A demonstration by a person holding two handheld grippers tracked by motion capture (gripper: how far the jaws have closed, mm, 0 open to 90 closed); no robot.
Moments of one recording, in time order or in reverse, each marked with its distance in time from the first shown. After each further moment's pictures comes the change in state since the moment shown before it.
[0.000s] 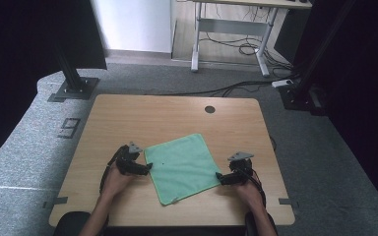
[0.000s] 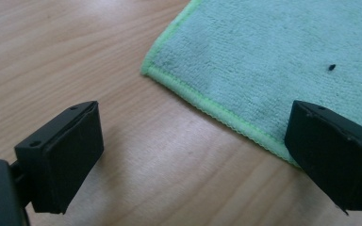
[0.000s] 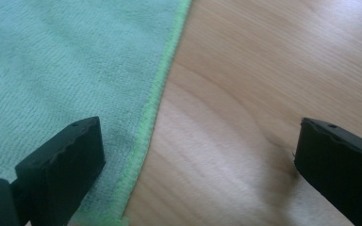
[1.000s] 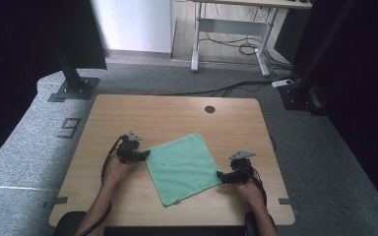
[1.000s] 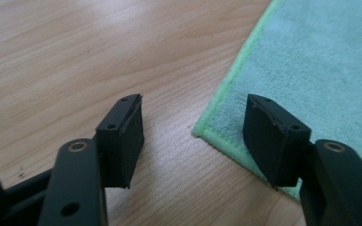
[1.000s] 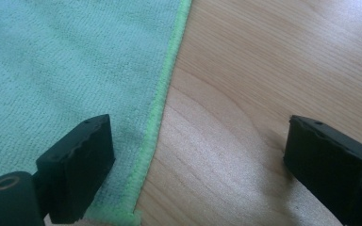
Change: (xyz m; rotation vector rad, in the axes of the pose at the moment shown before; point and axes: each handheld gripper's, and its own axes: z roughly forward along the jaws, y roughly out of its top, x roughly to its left) left arm 0.031 0.023 0.015 -0.021 -0.005 -0.046; right arm -0.003 0.000 -0.001 -0.003 0.035 0.006
